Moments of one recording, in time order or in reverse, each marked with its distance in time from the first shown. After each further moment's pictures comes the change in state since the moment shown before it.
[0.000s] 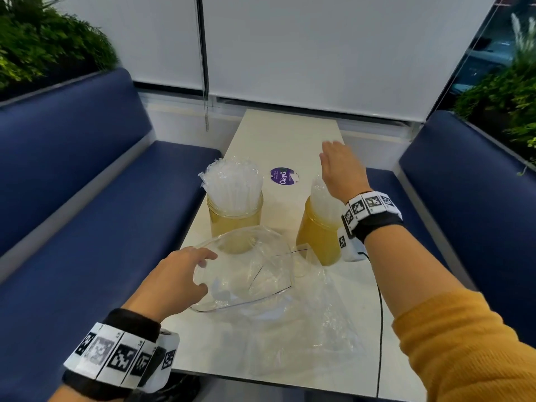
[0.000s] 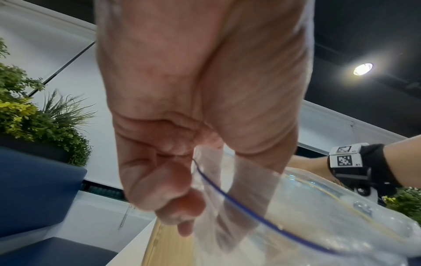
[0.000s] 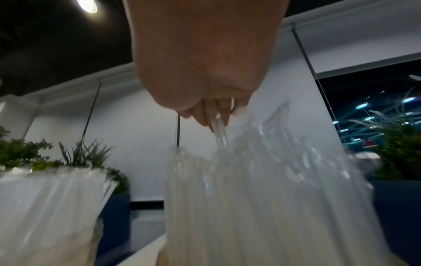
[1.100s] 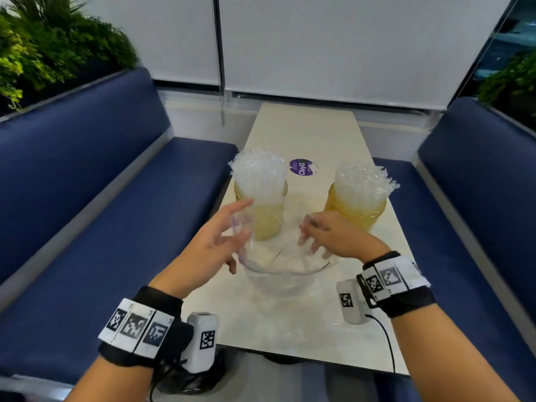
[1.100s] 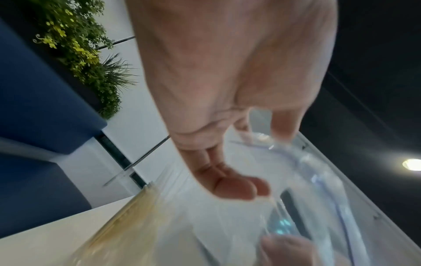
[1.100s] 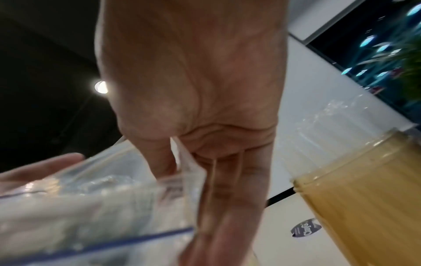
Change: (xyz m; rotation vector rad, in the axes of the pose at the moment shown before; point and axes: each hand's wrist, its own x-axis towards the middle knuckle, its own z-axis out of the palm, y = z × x) left_hand -0.024 0.005 -0.022 -0.881 0.034 0.355; right_hand -0.122 -0.090 0.002 0.714 -0.640 0.091
